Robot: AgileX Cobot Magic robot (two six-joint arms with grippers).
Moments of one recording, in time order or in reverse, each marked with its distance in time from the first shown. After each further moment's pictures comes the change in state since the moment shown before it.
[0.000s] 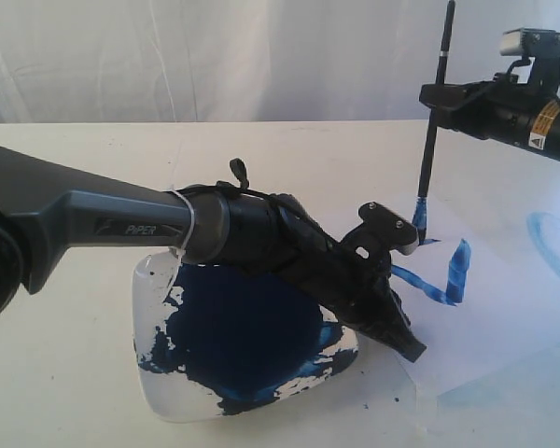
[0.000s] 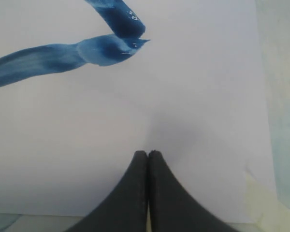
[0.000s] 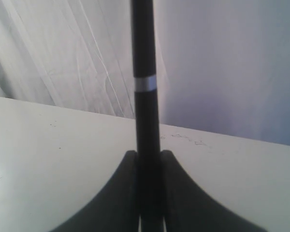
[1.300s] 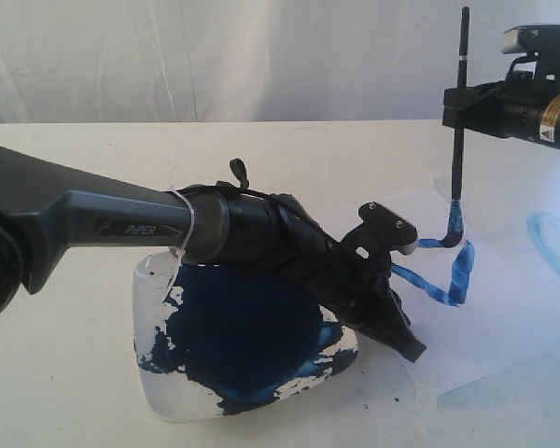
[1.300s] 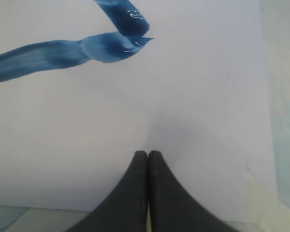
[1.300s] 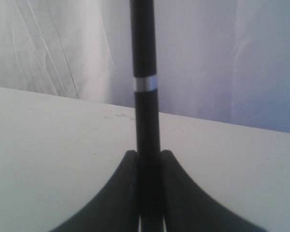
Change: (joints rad) left arm 0.000 0.000 0.000 0.000 0.000 0.000; right arm 0.000 -0.048 0.000 0.014 0.243 -0.047
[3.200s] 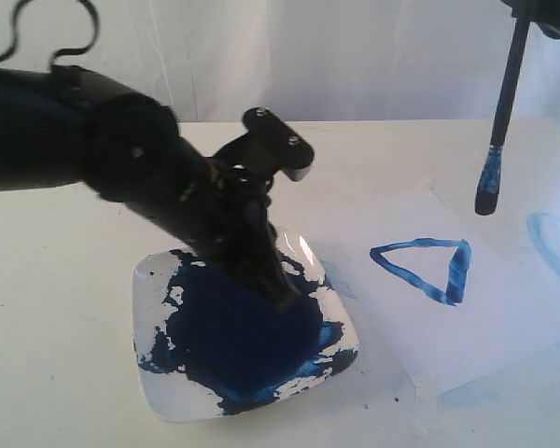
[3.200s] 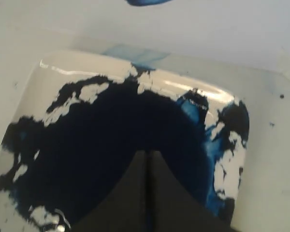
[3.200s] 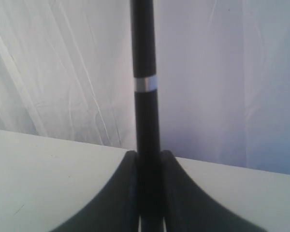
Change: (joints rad) left arm 0.042 -0.615 0.359 0.980 0.137 -0.852; right arm 0.000 -0.645 0.210 -0.325 0.084 0.537
